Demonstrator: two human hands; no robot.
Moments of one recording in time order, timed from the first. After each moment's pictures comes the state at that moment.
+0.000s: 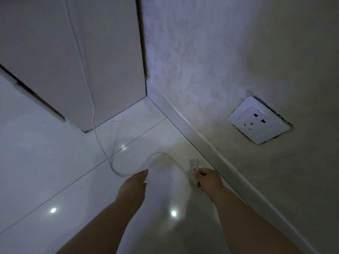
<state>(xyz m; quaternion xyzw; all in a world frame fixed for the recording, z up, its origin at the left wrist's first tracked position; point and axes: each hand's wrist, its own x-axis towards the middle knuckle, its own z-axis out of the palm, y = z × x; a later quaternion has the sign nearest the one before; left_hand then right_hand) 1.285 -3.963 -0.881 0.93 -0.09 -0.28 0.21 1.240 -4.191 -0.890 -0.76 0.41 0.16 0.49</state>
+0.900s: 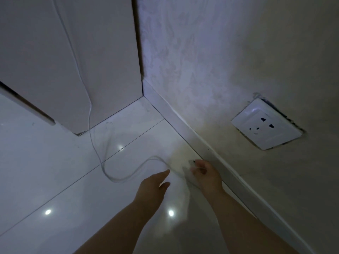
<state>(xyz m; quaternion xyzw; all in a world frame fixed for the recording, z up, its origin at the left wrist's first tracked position) 1.289 -4.015 -0.885 0.89 -0.12 -0.28 0.34 1.255 -4.189 -0.891 -0.73 0.40 0.04 0.56</state>
